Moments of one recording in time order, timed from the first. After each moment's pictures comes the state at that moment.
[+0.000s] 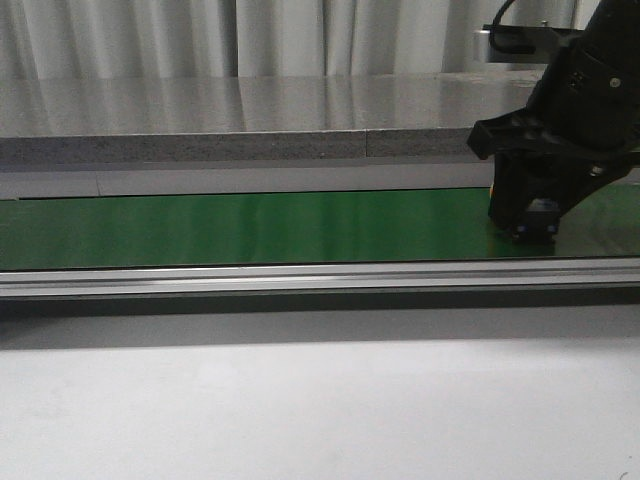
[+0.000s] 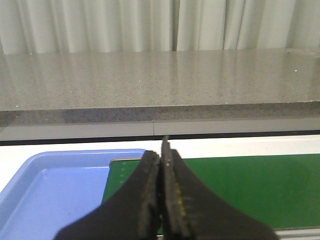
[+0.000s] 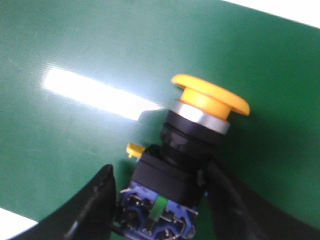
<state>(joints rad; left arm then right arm) -0.02 0.33 -0.25 -0.29 0.07 0.27 0.19 1.72 -1.17 0.15 0.63 -0.19</state>
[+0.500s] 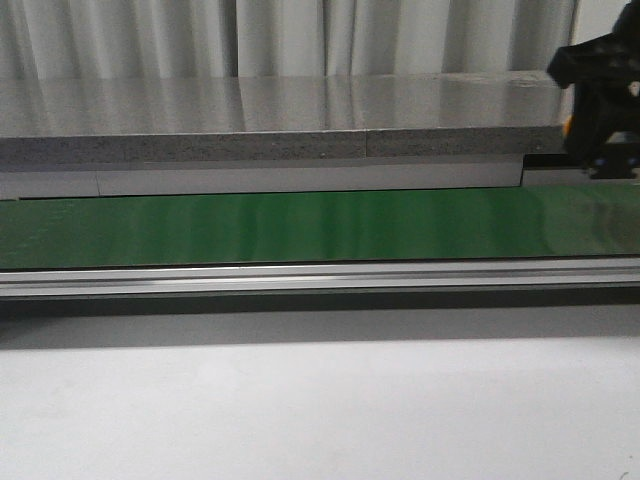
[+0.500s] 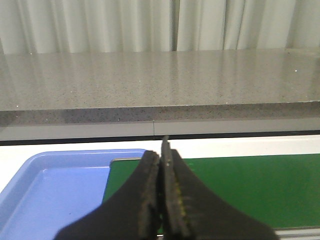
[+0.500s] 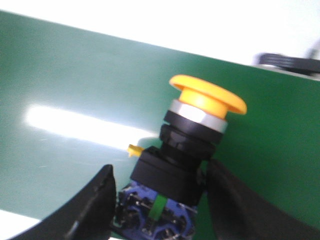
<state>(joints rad) -0.02 0.33 -0.25 -0.29 0.07 0.27 0.04 1.58 -1.17 0.10 0.66 -0.19</state>
